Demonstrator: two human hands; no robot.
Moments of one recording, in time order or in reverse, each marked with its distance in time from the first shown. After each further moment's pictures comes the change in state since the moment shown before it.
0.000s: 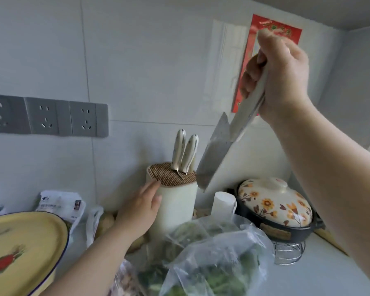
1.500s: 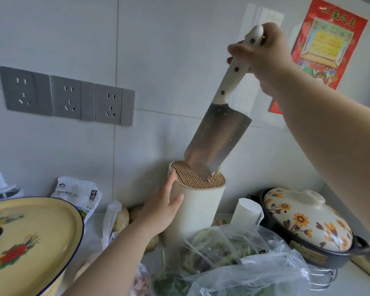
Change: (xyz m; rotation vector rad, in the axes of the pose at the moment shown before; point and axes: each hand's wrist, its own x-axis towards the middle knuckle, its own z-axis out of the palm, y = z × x) left_hand 0.023 -0.034 0.018 -0.359 -0.053 -0.032; right_hand 0.081 0.080 0.055 -0.486 -0.185 0.052
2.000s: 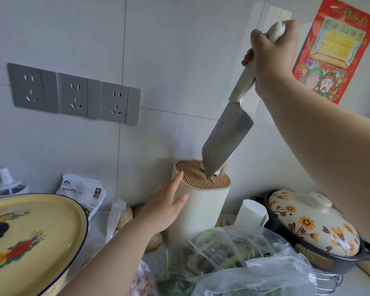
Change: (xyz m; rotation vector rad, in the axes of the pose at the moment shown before) left_hand 0.001 0.004 -0.008 0.121 -0.061 -0.026; right_hand 0.005 0.007 0.020 0.247 0.314 -0.058
